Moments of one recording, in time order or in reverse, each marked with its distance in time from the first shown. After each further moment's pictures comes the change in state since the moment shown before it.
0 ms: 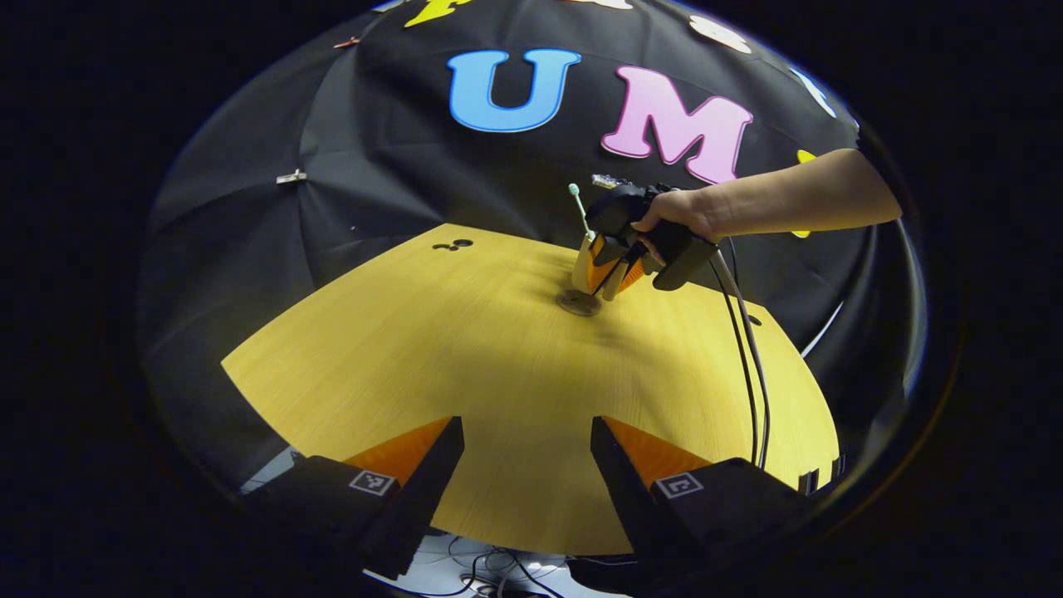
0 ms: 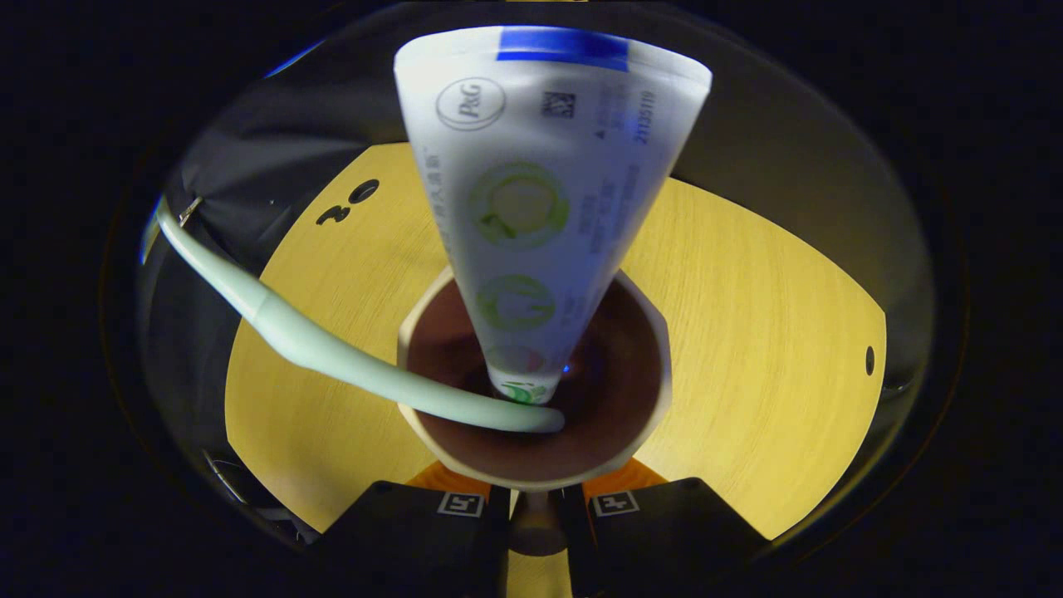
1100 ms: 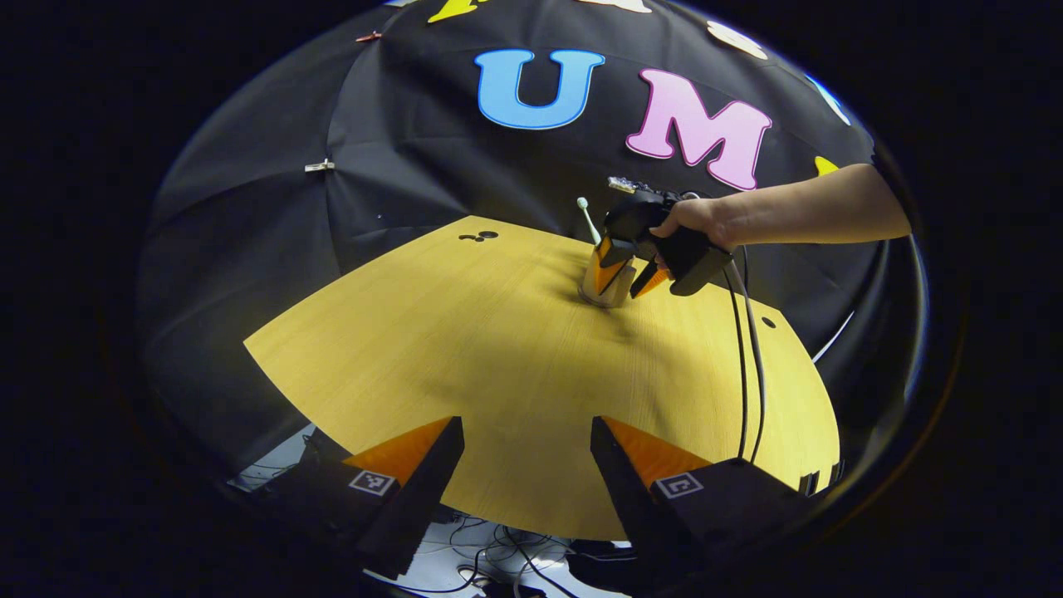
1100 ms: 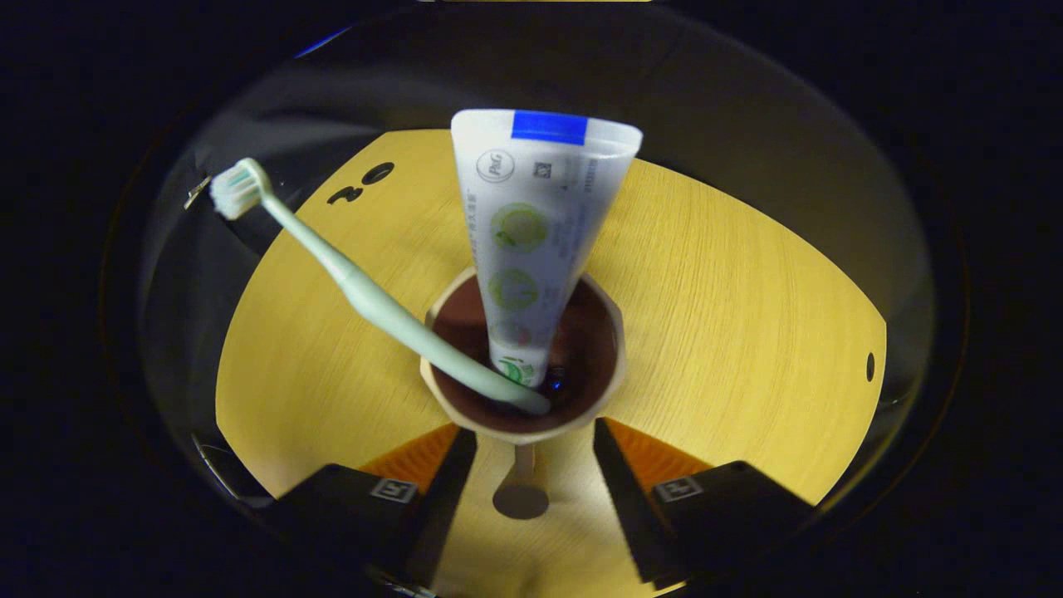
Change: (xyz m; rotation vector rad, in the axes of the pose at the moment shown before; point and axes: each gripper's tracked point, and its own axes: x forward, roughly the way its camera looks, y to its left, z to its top) left arm -0.016 0.009 -0.010 -0.008 0.004 0.032; right arm -0.016 0.001 -0.018 -0.032 -0.025 0.013
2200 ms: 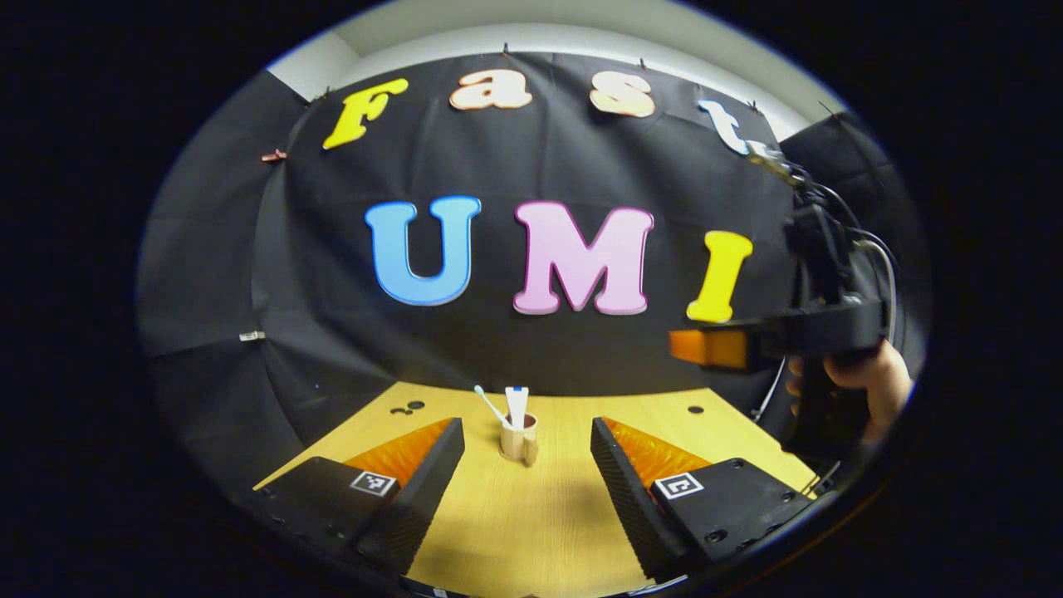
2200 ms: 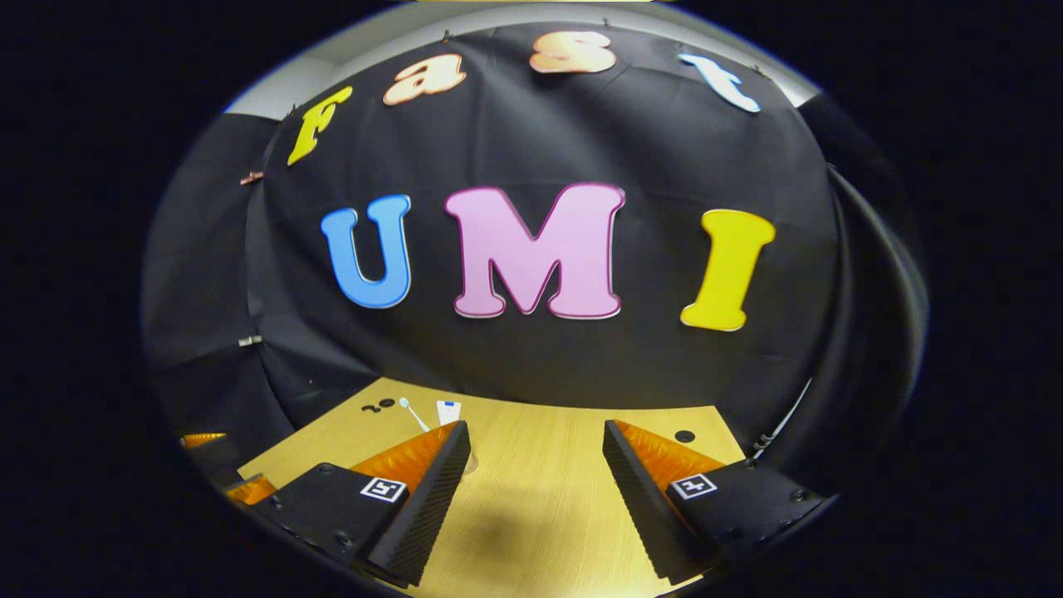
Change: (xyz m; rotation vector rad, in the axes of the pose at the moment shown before) left arm -0.121 -0.127 0.202 0.190 -0.488 -0.205; right arm -0.433 -0.098 -0.117 0.128 -1.019 -0.218
